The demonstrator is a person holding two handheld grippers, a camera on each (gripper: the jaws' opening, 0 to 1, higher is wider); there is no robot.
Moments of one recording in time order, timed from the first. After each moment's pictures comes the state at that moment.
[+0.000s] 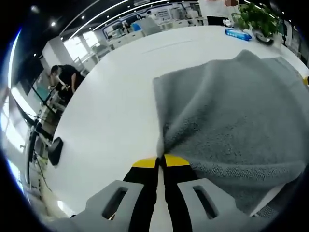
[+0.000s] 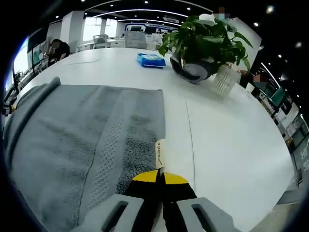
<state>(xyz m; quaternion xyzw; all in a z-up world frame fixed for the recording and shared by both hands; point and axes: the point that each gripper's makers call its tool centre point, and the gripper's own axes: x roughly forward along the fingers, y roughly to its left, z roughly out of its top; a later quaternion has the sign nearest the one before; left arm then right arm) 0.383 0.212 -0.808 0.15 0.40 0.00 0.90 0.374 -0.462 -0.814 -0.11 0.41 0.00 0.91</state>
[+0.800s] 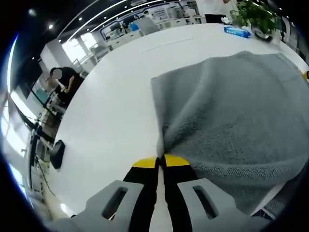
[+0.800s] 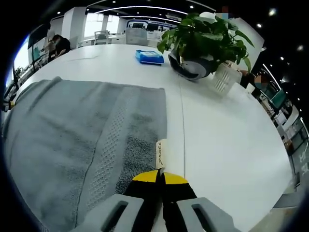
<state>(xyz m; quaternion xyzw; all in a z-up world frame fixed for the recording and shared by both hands) 0.382 0.221 -0.805 0.16 0.40 -0.01 0.90 0.374 -0.477 -0.816 -0.12 0.42 0.00 0.90</state>
